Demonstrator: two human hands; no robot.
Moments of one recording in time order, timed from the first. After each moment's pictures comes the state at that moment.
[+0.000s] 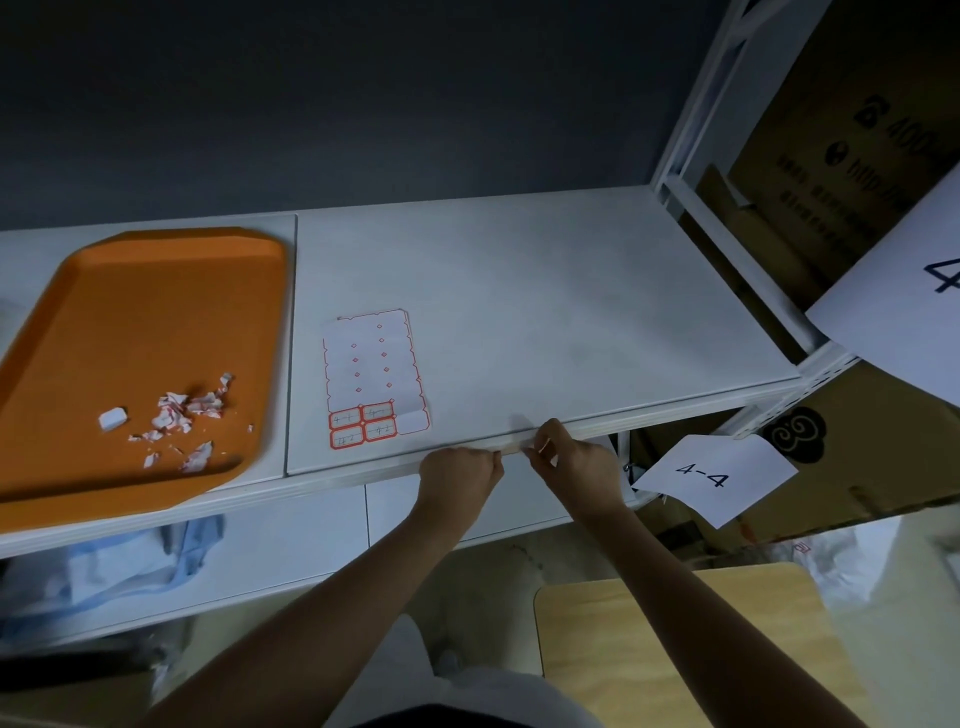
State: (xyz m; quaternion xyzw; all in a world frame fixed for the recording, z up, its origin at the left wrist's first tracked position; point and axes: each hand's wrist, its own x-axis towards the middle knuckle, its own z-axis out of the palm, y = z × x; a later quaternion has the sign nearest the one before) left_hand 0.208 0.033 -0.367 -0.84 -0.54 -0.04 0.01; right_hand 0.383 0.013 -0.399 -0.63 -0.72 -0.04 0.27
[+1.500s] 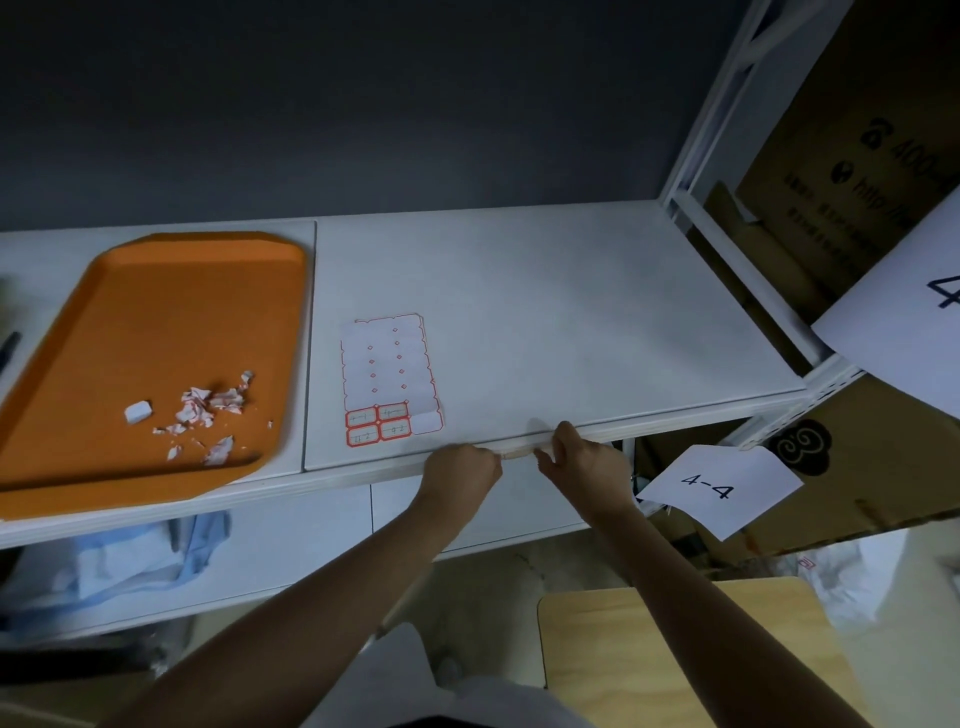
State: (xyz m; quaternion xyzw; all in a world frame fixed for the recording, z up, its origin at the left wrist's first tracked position) left_hand 0.193 0.035 -0.353 -0.88 -0.48 0.07 0.00; right_hand 0.378 0.011 -0.380 -0.66 -0.72 -0.06 0.20
